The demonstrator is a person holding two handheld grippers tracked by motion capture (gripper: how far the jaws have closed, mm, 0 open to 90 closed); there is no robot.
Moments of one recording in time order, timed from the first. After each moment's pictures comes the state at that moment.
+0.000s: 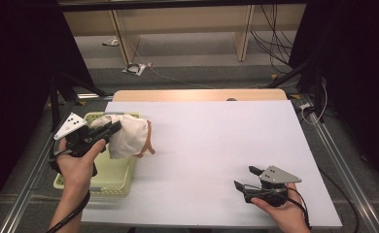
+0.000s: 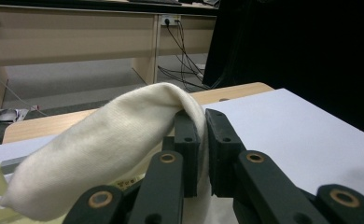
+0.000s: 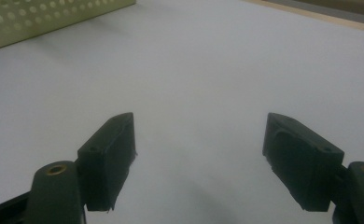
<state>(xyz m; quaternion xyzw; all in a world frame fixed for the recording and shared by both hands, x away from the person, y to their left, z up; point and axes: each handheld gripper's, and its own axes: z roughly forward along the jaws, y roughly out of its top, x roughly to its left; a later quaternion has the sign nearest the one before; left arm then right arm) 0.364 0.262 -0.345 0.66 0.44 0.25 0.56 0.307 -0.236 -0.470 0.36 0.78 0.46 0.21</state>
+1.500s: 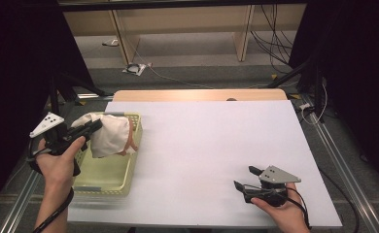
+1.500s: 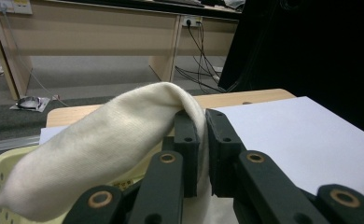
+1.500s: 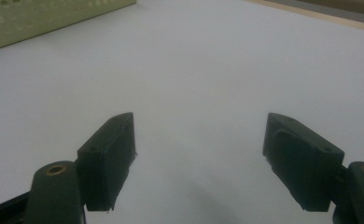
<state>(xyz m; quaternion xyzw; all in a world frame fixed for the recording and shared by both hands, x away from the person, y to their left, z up) 0.366 0.309 -0.344 0.64 0.47 0.26 0.55 0.307 -0.236 -0.470 0.36 0.78 0.46 0.21</state>
